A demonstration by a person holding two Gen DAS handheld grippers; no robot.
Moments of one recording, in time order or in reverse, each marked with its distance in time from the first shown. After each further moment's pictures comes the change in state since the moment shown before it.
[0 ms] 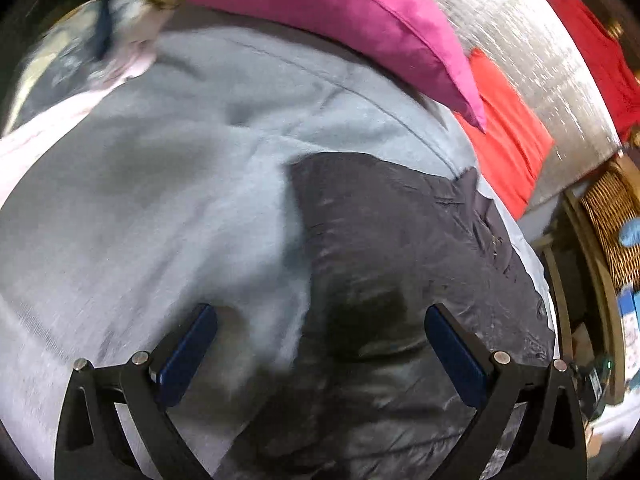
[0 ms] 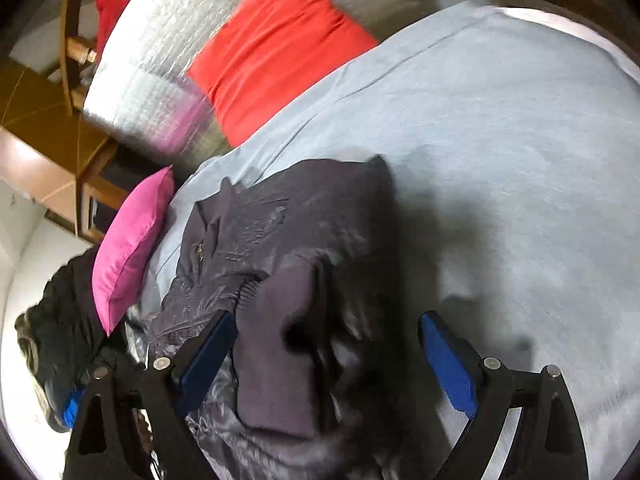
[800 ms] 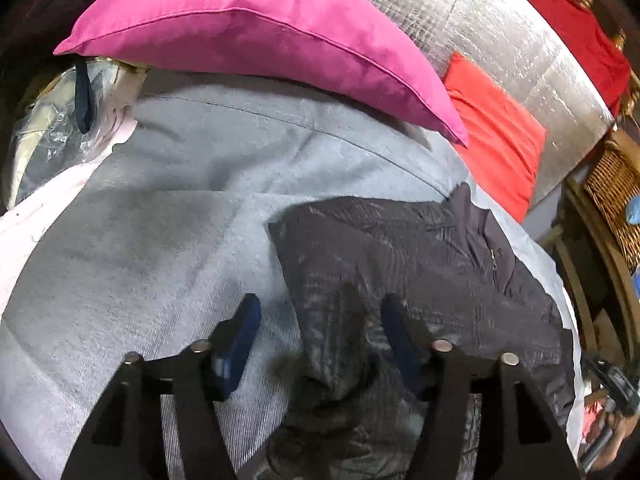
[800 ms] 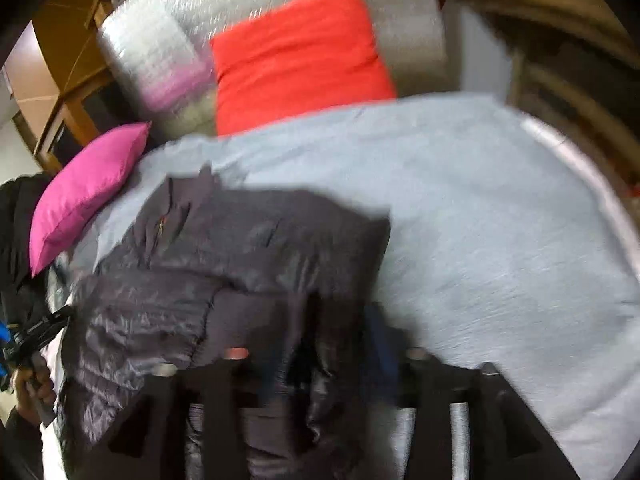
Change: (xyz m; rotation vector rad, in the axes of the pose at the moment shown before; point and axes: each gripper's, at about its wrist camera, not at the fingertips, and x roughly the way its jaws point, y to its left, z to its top) left arm -0.008 -0.023 0.024 0.092 -0.093 0.063; right arm -0.042 0.057 -0.013 -0.285 -0.161 -0.274
